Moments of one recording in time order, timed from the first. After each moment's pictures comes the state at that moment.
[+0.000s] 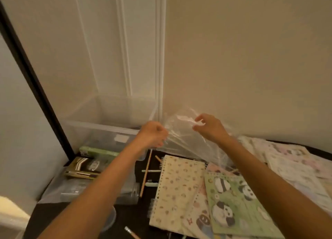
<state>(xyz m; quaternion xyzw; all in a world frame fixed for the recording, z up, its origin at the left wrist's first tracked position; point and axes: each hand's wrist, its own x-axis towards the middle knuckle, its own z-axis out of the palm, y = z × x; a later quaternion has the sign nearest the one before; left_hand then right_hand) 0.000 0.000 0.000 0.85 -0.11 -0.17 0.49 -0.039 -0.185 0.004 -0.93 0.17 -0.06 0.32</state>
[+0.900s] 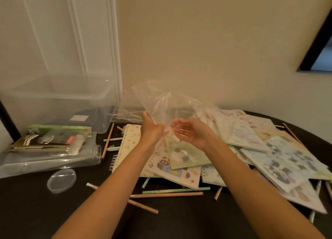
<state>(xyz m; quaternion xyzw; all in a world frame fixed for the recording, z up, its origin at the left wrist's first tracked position) -0.124 -0.073 -0.085 0.69 -0.10 -0.13 0.70 -0.188 -0.191 -0.068 -0.55 0.23 -0.07 0.80</state>
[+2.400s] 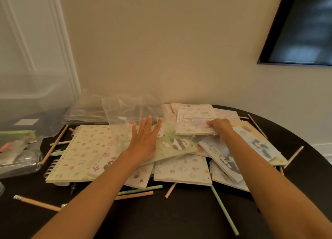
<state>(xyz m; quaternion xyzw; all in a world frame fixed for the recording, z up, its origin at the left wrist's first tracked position) -0.176 -0.165 -0.133 0.91 -0.40 0.02 0.10 -0.266 -0.392 -0.105 -0.67 0.51 -0.19 0.51</state>
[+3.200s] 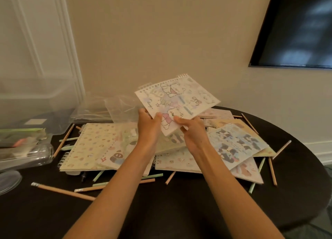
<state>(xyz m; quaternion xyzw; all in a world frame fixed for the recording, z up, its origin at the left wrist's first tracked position) -0.241 -0.154 -0.072 0.64 -0.16 -0.08 0.75 -0.302 -0.241 -0.075 -0.49 0.16 -0.31 0.80</state>
